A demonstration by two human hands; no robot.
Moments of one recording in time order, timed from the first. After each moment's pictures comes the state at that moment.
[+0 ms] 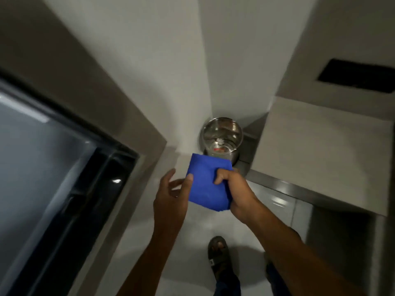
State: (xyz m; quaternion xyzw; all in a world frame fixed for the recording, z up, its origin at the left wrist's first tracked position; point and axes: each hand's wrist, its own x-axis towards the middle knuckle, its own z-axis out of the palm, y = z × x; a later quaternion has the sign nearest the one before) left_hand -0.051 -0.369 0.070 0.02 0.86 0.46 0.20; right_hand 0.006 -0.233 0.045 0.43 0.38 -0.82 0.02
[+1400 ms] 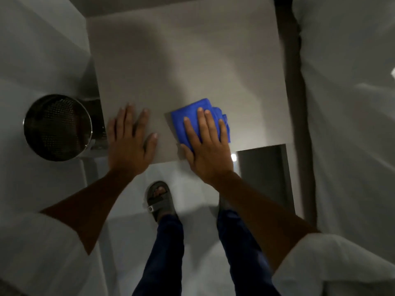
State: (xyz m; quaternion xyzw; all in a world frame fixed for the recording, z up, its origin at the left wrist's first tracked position) left_hand -0.027 -0.073 -0.250 0.61 0.79 -0.04 0.07; right_hand 0.186 -0.012 -0.236 0.45 0.88 -0.16 0.05
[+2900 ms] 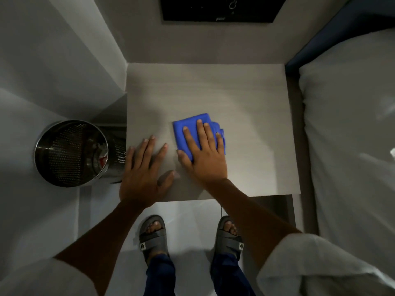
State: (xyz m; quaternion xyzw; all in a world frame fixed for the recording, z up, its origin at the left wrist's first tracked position) left_hand -0.047 -0.067 -0.253 0.65 0.76 0.03 0.05; right_hand 0.108 0.051 -0.249 0.45 0.88 -0.14 0.01
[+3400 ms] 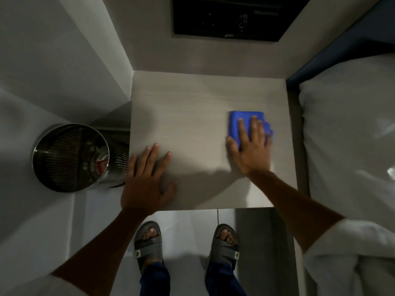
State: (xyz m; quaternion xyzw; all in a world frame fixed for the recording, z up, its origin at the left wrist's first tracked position) left_hand -0.046 -0.065 -0.247 0.62 0.78 0.02 0.09; right_hand 0.177 0.134 -0.236 0.57 0.81 -0.14 0.05
